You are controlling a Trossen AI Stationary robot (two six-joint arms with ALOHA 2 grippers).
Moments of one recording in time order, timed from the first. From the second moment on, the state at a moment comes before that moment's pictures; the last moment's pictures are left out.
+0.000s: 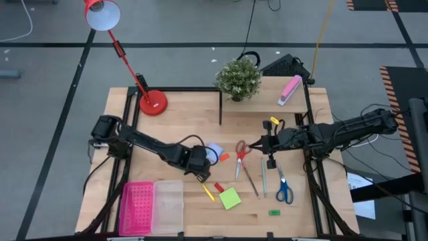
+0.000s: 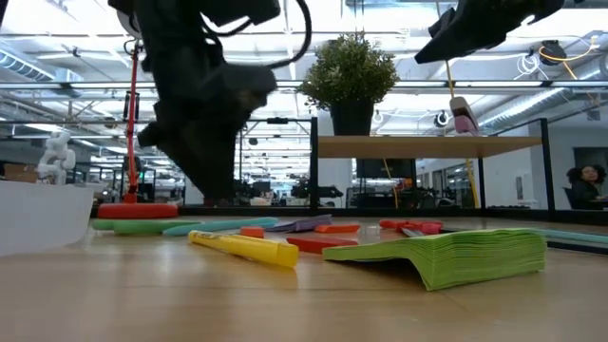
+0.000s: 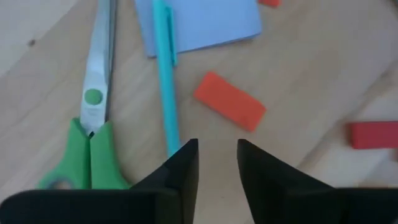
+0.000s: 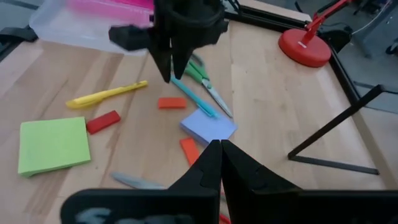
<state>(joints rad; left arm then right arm) -0.25 1.81 1.17 -0.64 -0.18 -1.01 0.19 0.97 0.69 -0.27 0.21 -0.09</state>
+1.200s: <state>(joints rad) -0.20 1.93 1.17 -0.60 -0.24 -0.93 0.27 0.97 0.69 -0.28 0.21 -0.06</state>
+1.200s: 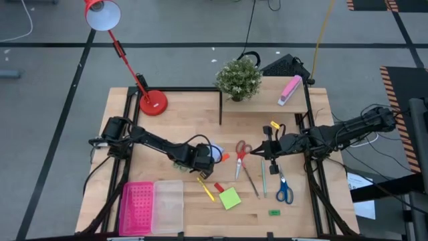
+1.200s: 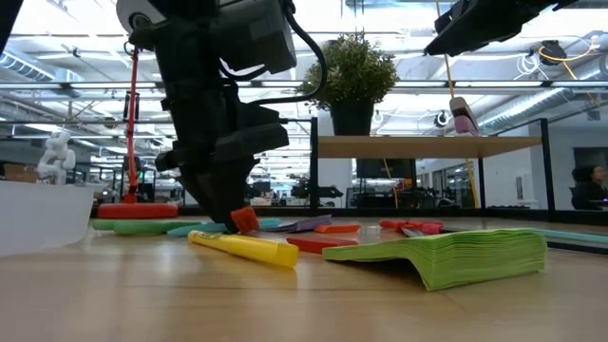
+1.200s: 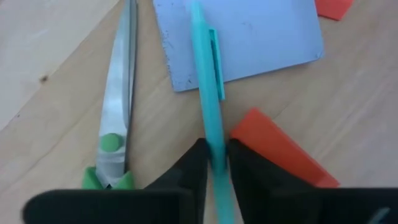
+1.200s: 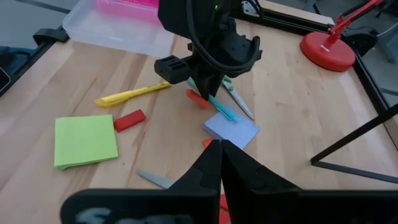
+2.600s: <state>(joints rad) -0.76 1.60 1.19 -0.88 -0.24 -1.83 0.27 0.97 0.69 -0.09 0.21 -0.34</state>
